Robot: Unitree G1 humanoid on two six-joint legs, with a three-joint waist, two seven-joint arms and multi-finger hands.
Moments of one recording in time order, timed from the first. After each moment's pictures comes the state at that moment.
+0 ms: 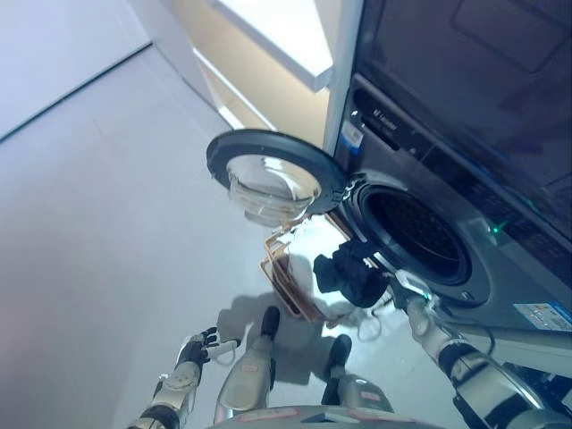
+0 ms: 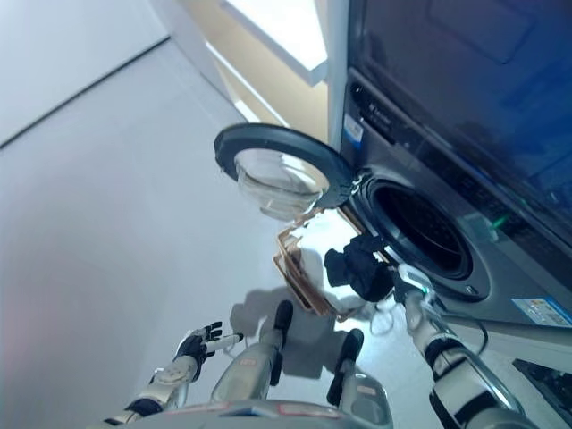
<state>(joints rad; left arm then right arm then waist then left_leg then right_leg) -0.10 0.22 -0.26 1.13 -0.23 -0.09 0.13 -0.44 -0.45 0.53 1.13 -0.35 -0.02 -0.22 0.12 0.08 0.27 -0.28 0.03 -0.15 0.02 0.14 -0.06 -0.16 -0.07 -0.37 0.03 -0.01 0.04</state>
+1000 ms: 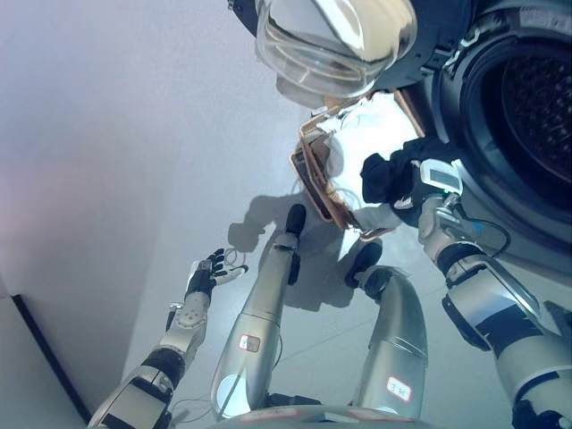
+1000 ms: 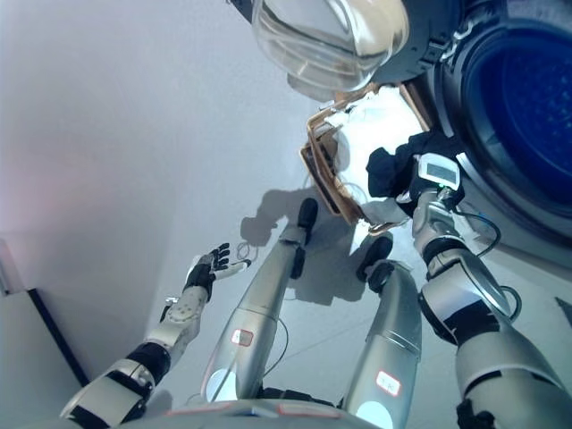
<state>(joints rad) -0.27 0.29 -0.39 0.91 -0.36 -0.16 0.24 -0.96 -0.51 0.61 1.39 -0.37 0.04 -0.43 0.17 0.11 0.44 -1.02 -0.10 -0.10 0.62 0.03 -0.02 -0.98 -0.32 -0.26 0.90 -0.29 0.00</state>
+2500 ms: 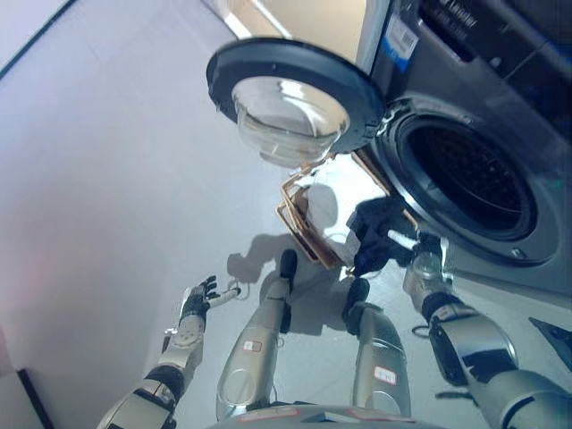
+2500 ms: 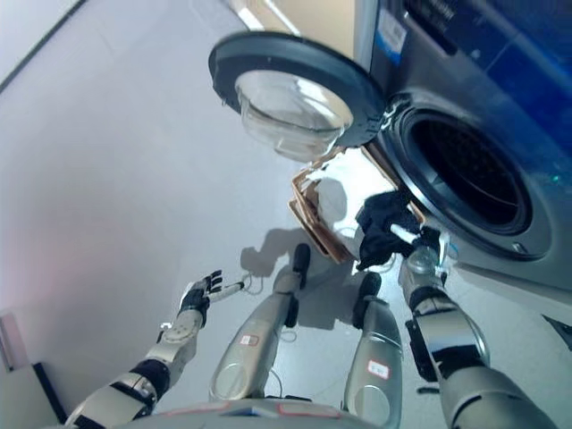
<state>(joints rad) -0.20 0.25 -0.31 1.08 -0.38 -0.17 0.21 -0.62 -0.33 0.07 1.29 0.54 -0.11 -0.40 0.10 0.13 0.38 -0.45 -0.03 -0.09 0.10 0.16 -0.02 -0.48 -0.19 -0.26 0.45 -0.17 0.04</state>
